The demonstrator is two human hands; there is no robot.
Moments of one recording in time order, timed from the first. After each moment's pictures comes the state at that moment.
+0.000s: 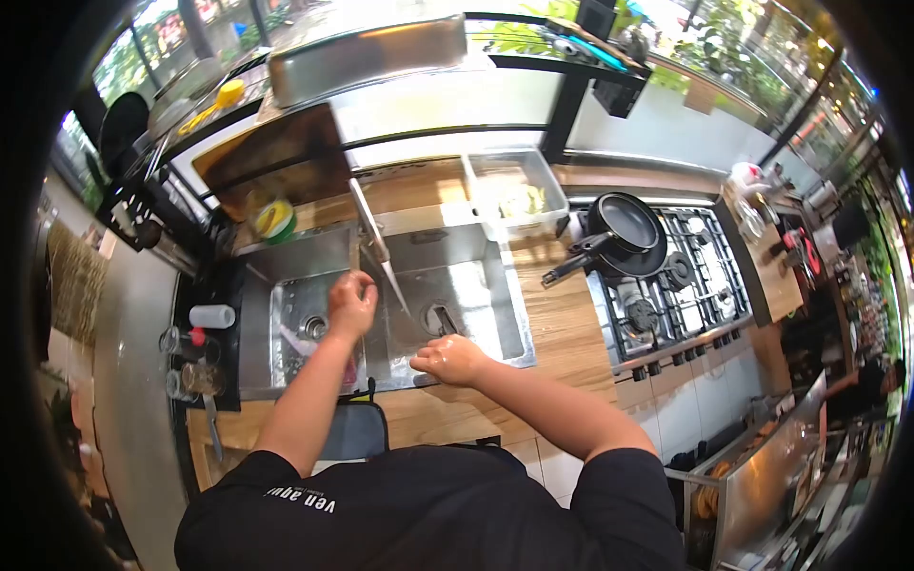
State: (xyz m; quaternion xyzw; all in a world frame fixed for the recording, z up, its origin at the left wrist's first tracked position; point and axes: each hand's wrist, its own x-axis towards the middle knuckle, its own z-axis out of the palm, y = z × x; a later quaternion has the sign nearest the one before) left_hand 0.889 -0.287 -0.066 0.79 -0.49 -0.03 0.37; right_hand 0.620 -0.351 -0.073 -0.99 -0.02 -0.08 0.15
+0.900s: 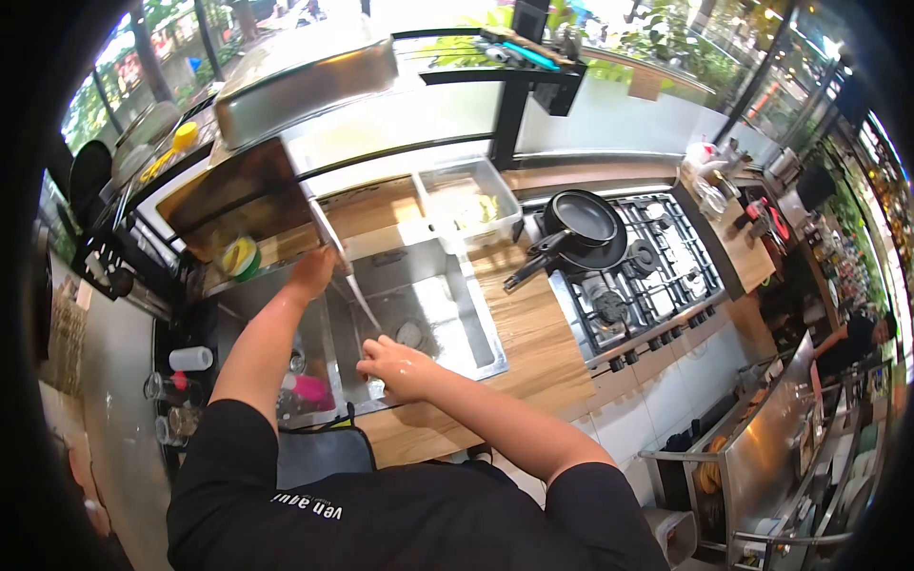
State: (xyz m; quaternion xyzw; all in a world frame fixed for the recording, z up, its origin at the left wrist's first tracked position) left_hand 1.003 -0.412 -0.072 0.69 -0.71 0.02 0.15; right_hand 0.648 -0.333 -0.007 -0.95 0.05 -0.11 0.28
